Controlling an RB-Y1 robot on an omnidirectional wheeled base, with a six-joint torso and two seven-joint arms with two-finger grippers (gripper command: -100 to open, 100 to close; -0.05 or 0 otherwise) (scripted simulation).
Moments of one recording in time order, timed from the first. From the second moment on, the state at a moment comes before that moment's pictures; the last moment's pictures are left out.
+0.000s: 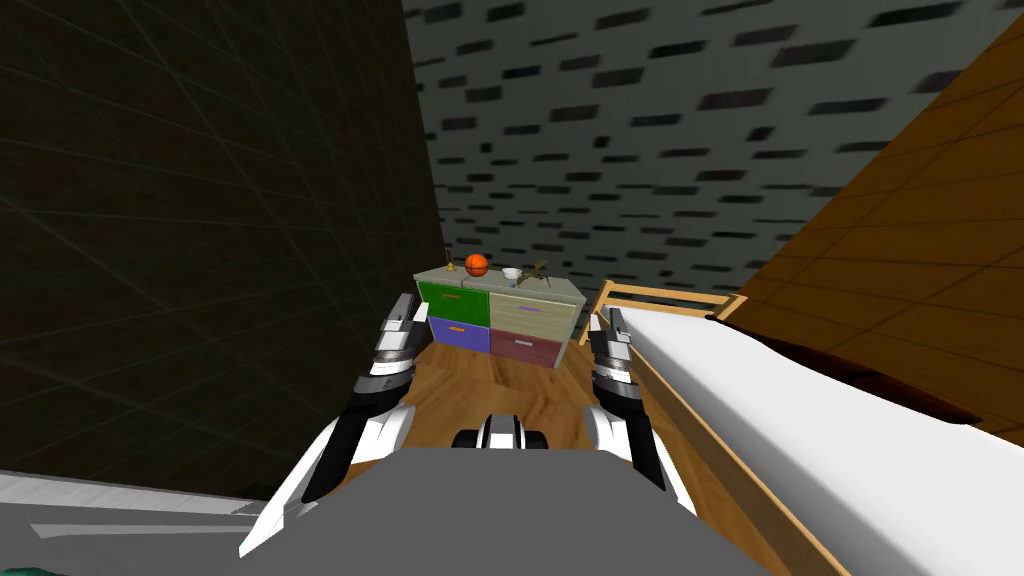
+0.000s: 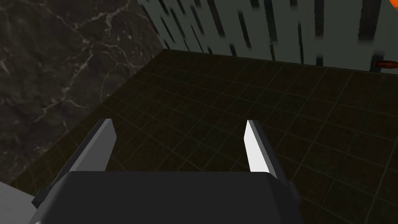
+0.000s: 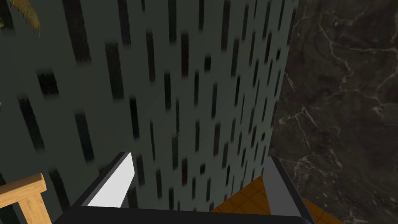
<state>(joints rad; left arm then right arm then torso) 0.47 0.08 0.02 -2.32 -0.06 -0.48 -0.05 0.45 0.04 -0.05 -2.27 0.05 -0.48 -0.03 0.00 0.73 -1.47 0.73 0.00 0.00</state>
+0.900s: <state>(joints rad) 0.42 0.13 0.01 -2.09 -0.09 -0.52 -0.08 0.45 0.04 -0.05 -2.27 0.05 -0.48 -0.03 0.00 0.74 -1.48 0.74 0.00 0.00</state>
